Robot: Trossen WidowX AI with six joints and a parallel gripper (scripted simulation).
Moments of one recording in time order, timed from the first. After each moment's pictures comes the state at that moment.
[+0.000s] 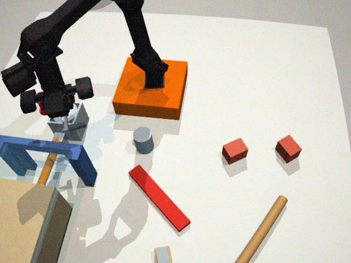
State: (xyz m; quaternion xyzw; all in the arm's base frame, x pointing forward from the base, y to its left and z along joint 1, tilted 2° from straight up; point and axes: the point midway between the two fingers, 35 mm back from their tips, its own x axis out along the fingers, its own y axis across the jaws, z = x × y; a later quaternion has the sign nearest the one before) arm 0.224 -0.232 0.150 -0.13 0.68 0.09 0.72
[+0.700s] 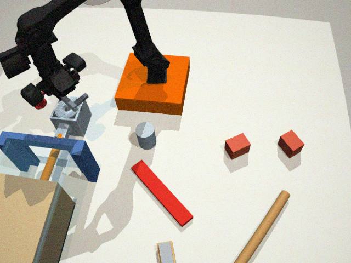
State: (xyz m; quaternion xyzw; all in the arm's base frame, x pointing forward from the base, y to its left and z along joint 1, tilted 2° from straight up) arm 0.172 -0.260 0.143 -0.30 0.64 0.29 0.64
